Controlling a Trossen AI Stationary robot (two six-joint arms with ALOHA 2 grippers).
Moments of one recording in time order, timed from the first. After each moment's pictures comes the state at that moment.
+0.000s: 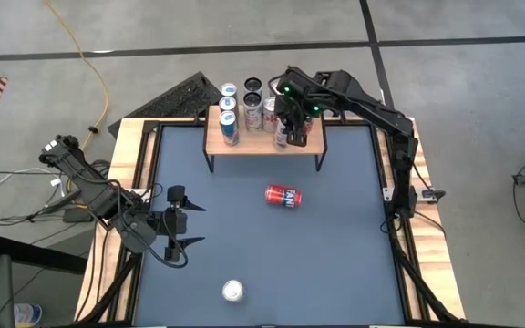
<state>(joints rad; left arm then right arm) -0.69 1.07 1.08 -0.70 -0.67 -0.23 -0.40 1.95 2.33 -1.43 0.09 -0.36</state>
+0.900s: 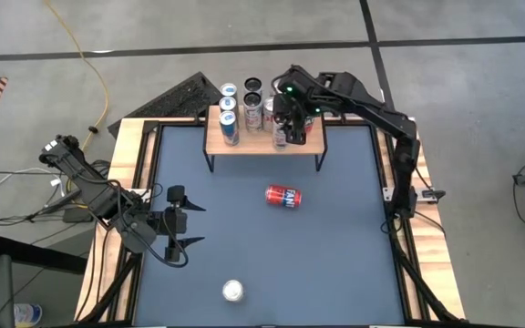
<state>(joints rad) -0.69 1.07 1.08 -0.70 -0.67 -0.25 -0.37 1.92 2.34 -1.35 0.17 -0.43</state>
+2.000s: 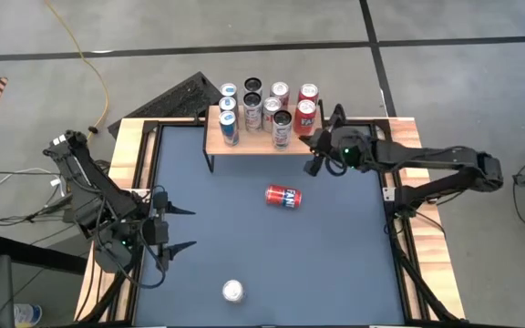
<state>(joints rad) -0.91 1.07 1.08 -0.68 -0.97 -0.29 -0.19 1.17 0.96 -0.19 0.45 -0.15</state>
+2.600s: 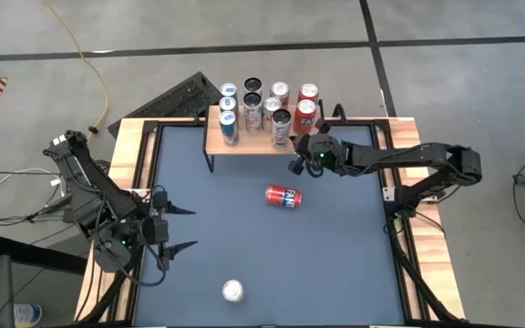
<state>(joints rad) -0.91 1.07 1.08 -0.66 -0.98 -0.32 -0.22 1.39 0.91 0.02 0.56 -0.17</state>
